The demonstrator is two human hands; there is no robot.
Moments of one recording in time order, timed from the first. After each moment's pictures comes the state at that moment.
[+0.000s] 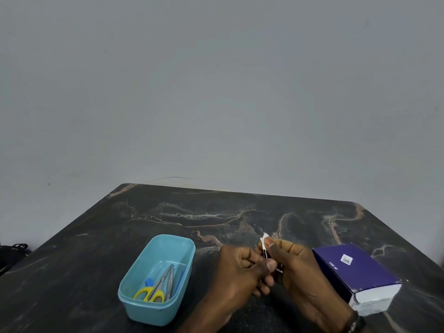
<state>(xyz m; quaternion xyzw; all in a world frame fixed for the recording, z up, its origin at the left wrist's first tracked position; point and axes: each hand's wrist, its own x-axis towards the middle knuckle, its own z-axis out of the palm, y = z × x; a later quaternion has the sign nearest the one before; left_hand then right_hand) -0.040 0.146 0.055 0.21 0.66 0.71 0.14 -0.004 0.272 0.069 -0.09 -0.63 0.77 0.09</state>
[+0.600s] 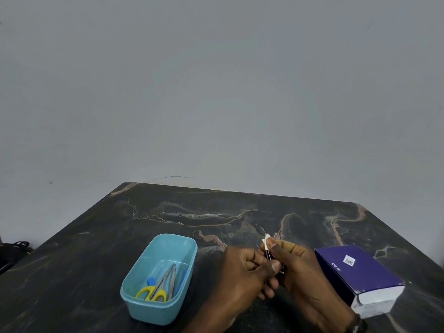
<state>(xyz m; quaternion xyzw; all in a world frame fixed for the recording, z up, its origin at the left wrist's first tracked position) -0.036 0.146 0.056 0.22 0.67 0.70 0.14 -0.003 0.270 0.069 -0.09 -0.63 0.77 0.09</state>
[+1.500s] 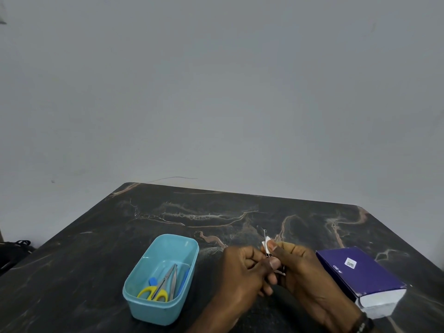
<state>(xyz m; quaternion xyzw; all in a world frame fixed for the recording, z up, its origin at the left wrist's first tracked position) -0.033 0.146 0.060 0.19 0.66 0.72 0.10 -0.006 0.278 0.069 -0.04 -0.62 0.78 0.03</state>
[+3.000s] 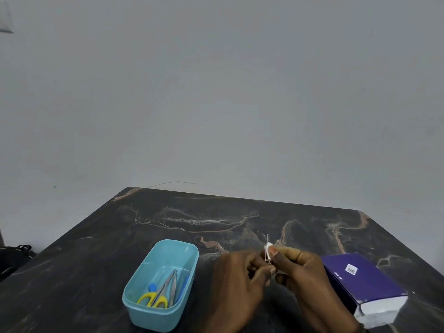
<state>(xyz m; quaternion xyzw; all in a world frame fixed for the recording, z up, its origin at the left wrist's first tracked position) -0.039 0.144 0.050 0.27 0.78 0.56 -0.09 -0.011 0.280 0.061 -0.07 -0.67 0.73 0.15</state>
